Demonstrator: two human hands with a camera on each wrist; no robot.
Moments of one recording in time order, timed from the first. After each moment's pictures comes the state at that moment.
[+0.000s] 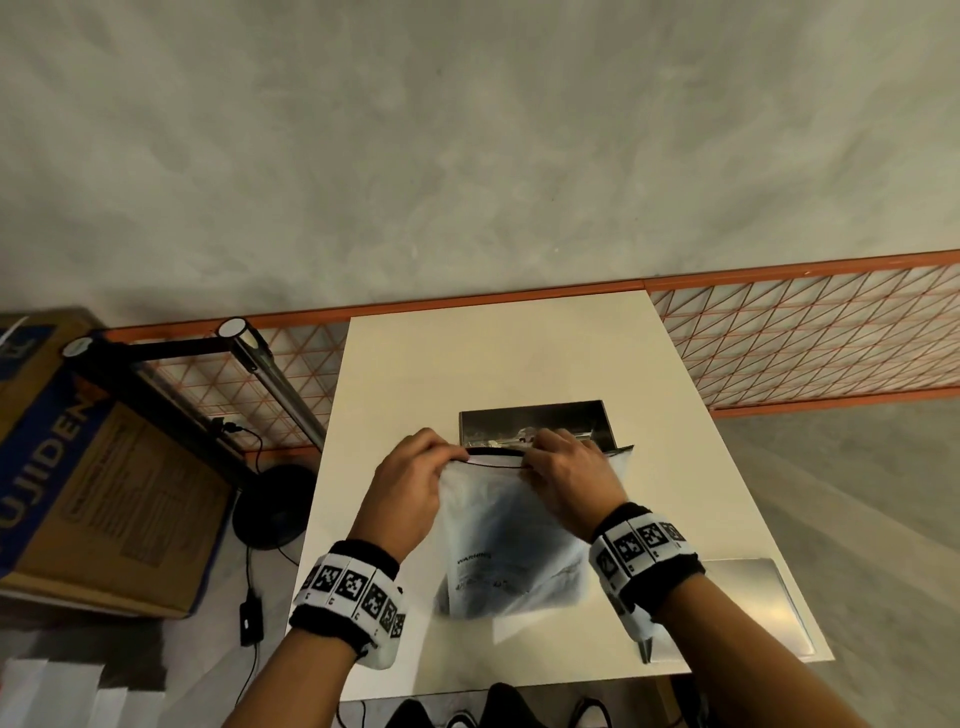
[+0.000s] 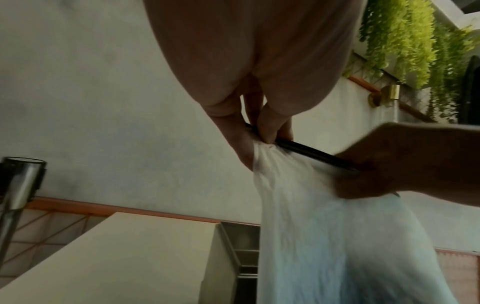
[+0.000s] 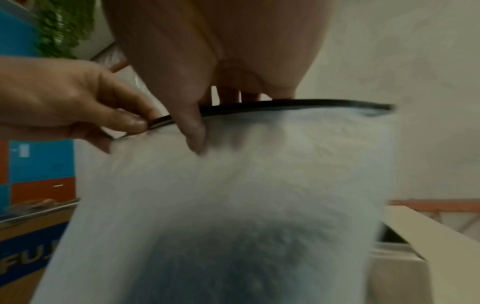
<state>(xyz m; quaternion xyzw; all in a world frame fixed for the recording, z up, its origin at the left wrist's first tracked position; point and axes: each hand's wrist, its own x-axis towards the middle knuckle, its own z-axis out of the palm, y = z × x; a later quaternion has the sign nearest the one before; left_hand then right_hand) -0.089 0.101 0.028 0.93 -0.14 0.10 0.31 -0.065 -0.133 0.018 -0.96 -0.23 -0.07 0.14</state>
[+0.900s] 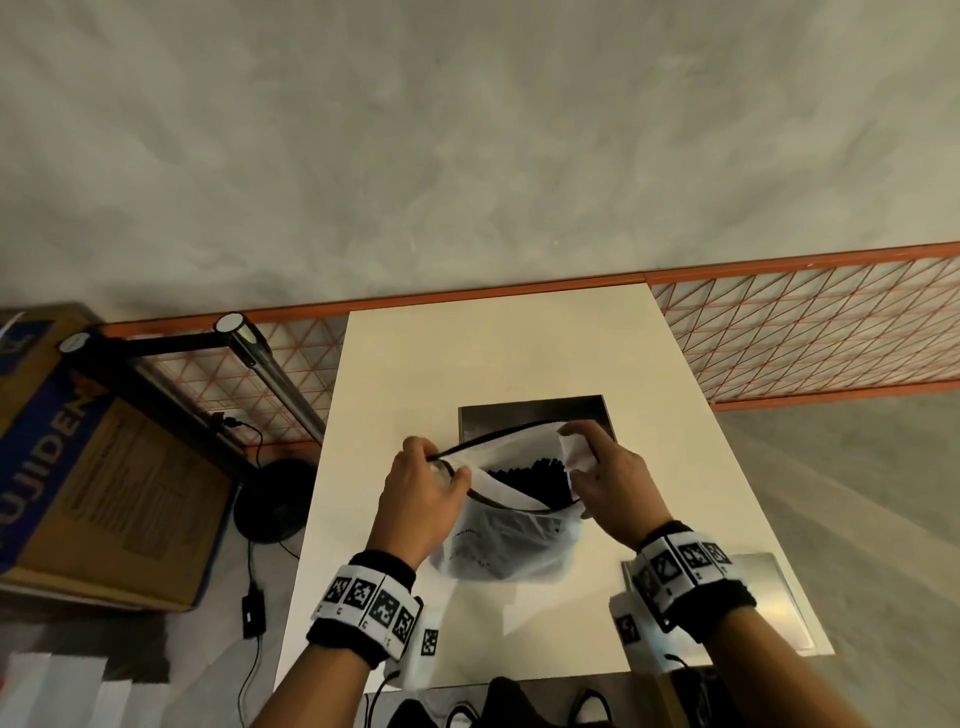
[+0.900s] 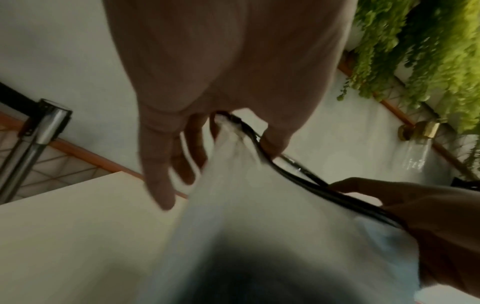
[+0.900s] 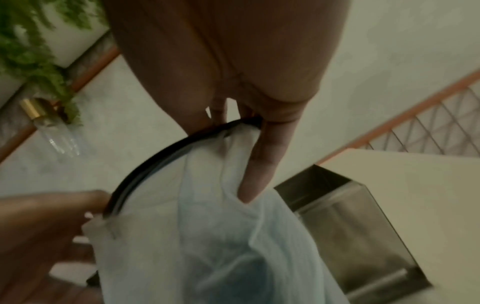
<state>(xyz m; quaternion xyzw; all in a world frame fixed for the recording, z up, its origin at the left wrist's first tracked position) -0.100 0.075 0.031 0.92 0.12 -0.03 0.37 -0.083 -0.168 0.027 -0.91 -0.03 0.04 0.41</state>
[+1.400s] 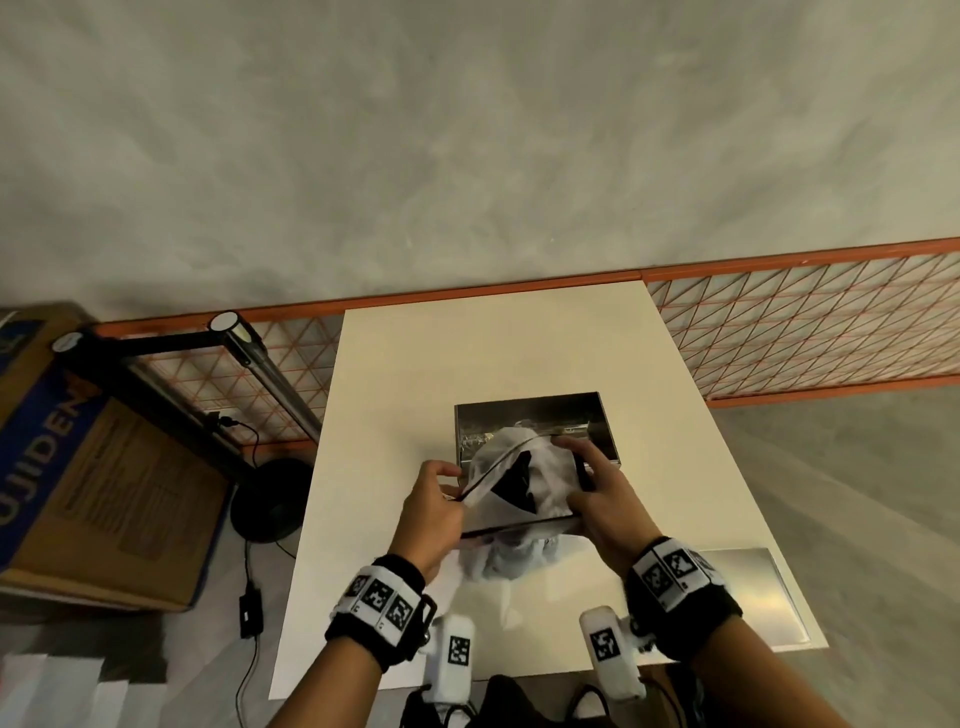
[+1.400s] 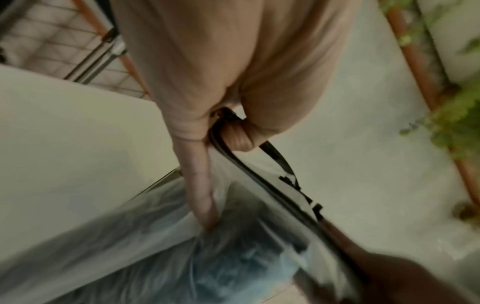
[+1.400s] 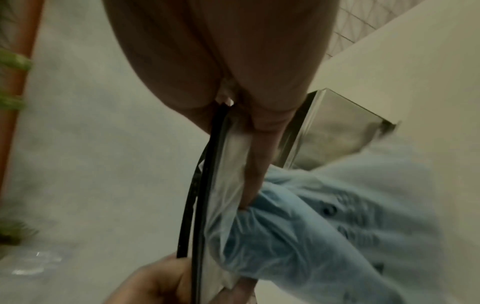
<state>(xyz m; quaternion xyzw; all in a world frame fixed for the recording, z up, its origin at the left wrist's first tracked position) -0.107 0.059 0.003 0.75 0.22 -0.14 0.61 -0.097 -0.159 -0.001 -0.69 0.12 0.17 0.69</state>
